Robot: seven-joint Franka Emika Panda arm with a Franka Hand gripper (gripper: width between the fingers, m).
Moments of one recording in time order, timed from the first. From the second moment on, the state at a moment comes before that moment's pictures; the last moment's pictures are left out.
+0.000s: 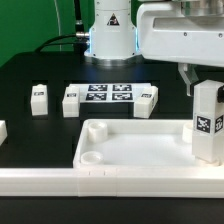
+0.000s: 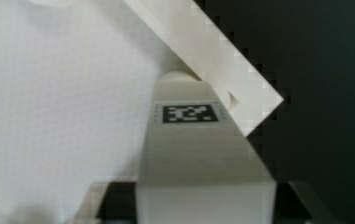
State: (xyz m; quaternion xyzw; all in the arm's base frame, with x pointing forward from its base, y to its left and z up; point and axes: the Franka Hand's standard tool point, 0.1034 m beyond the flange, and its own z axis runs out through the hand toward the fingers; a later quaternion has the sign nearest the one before) arm 0.663 0.092 0.120 -0.91 0.42 -0.01 0.06
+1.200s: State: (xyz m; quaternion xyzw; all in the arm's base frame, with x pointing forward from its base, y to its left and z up) arm 0.657 0.096 0.117 -0.98 0.19 0.00 0.05
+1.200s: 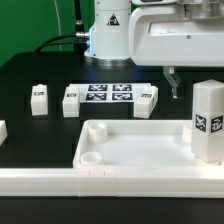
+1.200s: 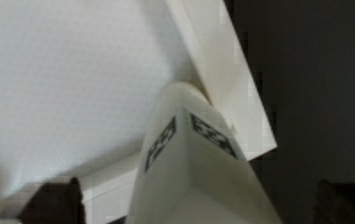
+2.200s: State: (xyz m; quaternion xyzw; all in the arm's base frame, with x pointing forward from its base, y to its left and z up) arm 0.658 0.100 0.119 -0.99 -0.14 -0.02 0.03
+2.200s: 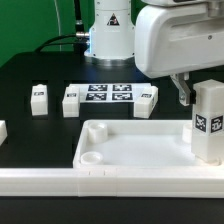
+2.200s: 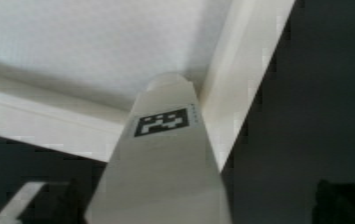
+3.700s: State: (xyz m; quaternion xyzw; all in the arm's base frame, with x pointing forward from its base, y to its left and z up) arm 0.664 0.091 0.117 -0.95 0.32 -0.02 0.06
